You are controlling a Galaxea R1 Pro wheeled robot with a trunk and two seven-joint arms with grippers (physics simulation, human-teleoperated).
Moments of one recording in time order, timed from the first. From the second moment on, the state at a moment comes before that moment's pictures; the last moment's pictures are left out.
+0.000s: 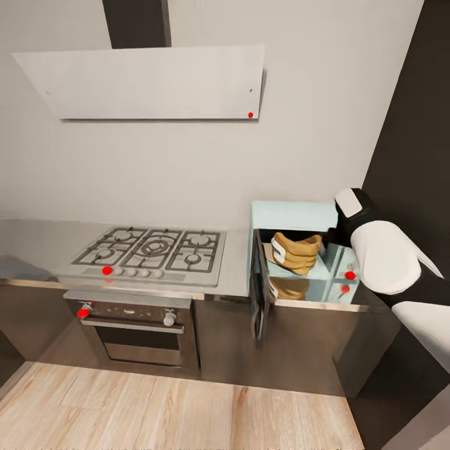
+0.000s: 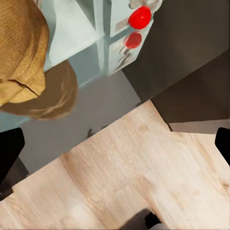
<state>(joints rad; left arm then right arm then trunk) -0.10 -0.05 0.18 -0.12 0.06 -0.19 -0.01 -1.54 -0.04 -0.66 -0.35 -0.05 1.04 -0.88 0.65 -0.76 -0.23</state>
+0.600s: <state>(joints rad) -0.10 -0.03 0.18 -0.12 0.06 -0.18 0.00 -1.48 -0.04 -0.65 -0.30 -0.06 1.04 -0.88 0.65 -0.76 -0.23</state>
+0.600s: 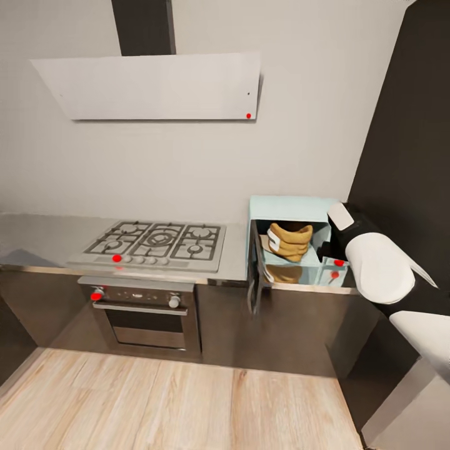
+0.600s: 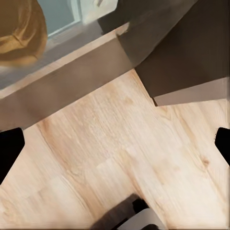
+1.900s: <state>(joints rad) -0.10 -0.04 0.18 -0.12 0.06 -0.18 0.00 -1.48 0.00 -0.65 -0.29 -0.05 1.04 -0.88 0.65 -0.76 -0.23</state>
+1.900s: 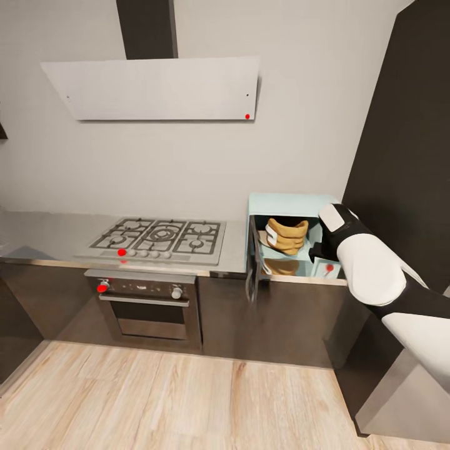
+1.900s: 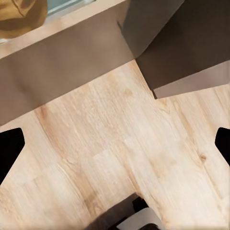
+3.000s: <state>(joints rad) -0.12 -0.04 0.19 -0.14 0.07 -0.21 0.00 -1.17 -0.01 -0.16 -0.61 -0.05 0.70 -0.12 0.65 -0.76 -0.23</state>
